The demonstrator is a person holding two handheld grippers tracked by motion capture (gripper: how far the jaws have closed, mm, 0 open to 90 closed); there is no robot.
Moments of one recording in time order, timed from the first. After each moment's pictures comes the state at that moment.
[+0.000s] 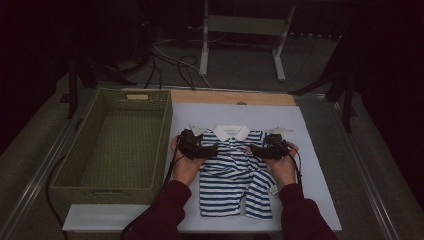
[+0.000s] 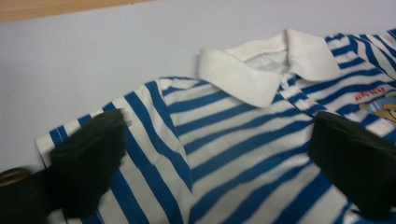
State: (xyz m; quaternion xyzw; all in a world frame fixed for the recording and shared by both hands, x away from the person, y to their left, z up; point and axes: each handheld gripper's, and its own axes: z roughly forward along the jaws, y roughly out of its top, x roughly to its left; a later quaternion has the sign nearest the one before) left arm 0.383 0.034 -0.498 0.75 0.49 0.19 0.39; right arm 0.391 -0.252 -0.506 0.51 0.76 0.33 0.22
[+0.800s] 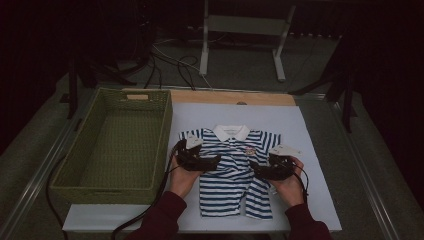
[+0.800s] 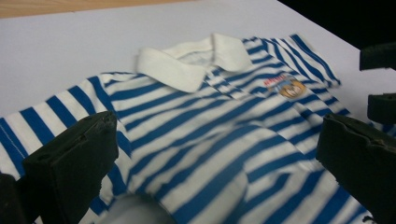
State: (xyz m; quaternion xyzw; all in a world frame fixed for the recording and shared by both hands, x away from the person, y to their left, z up) left arm 0.340 0.044 -0.491 0.77 0.43 0.14 0.46; right arm 0.318 -0.249 -0.491 0.45 0.77 0.38 0.22
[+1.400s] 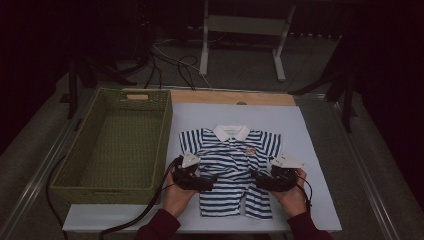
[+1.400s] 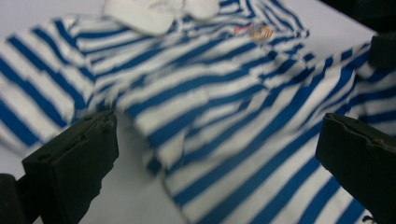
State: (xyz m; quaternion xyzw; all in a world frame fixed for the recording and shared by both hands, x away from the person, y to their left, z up) left arm 0.296 0.056 -0.512 0.79 0.42 0.11 0.44; right arm 0.285 -0.248 -0.488 0.43 0.78 0.40 0.23
